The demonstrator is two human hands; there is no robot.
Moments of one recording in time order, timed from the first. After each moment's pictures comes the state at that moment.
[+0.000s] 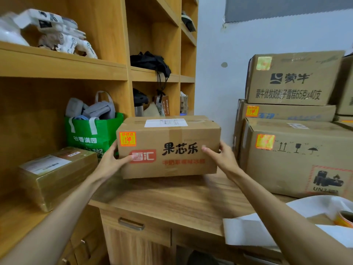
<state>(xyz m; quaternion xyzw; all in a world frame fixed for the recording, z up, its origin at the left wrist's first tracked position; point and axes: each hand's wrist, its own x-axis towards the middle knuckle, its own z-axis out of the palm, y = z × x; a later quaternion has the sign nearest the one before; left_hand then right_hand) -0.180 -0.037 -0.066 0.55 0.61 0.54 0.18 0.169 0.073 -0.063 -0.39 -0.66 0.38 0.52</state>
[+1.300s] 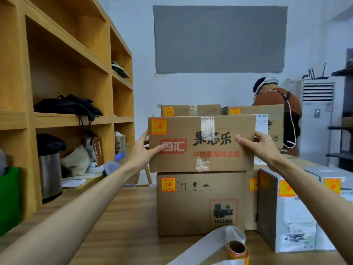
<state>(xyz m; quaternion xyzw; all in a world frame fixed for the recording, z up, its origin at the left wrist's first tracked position) 0.169 0.089 0.089 0.70 0.38 0.56 0.23 0.542 0.047 0.100 -0.49 -0.59 0.16 0.62</state>
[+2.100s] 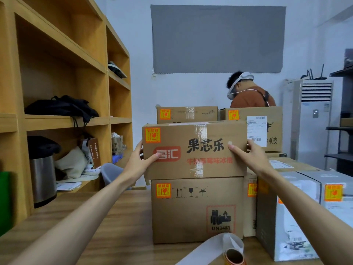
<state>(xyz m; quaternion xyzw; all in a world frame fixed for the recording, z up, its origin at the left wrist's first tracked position) 0.174 0.109 0.072 0.69 0.40 0.55 0.25 0.532 0.062 0.085 -0.55 -0.61 0.08 0.57</state>
